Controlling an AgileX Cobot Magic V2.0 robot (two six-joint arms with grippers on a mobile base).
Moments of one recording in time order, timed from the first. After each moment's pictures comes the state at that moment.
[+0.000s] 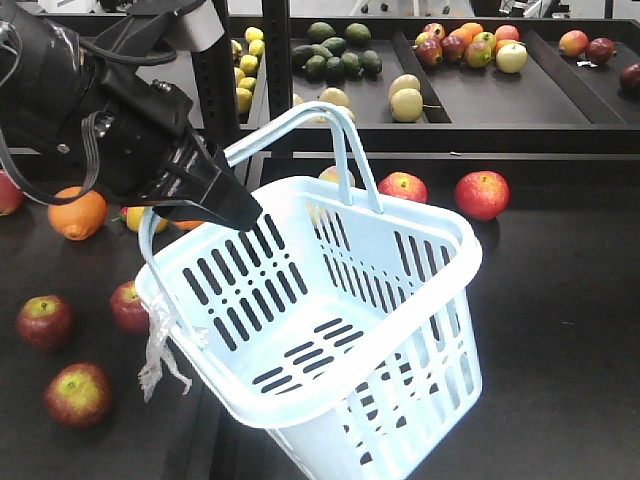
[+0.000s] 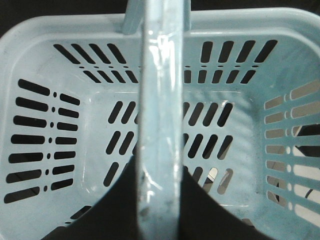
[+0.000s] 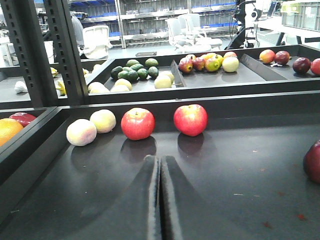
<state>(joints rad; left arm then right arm) -0.49 1.48 -1.64 -0.46 1.28 0.24 0.04 -0.01 0.03 -0.10 0.13 0.19</state>
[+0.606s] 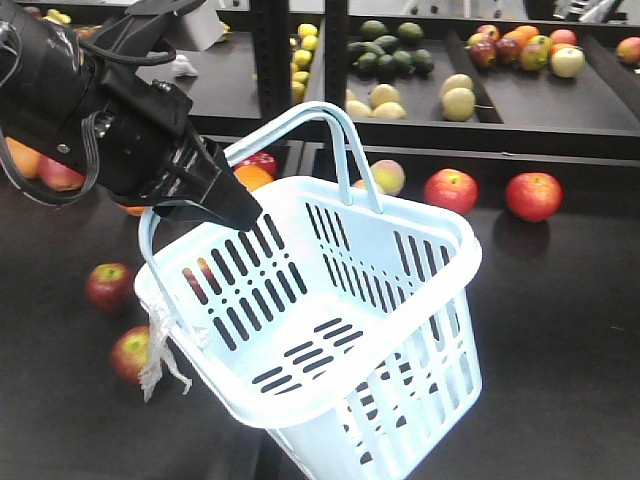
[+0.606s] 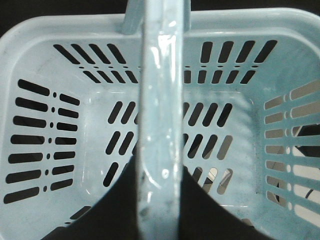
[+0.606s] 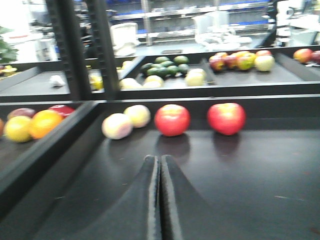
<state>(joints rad) -0.49 1.48 -1.64 -0.46 1.28 0.24 0.04 -0.01 0.03 -0.10 0.13 0.19</state>
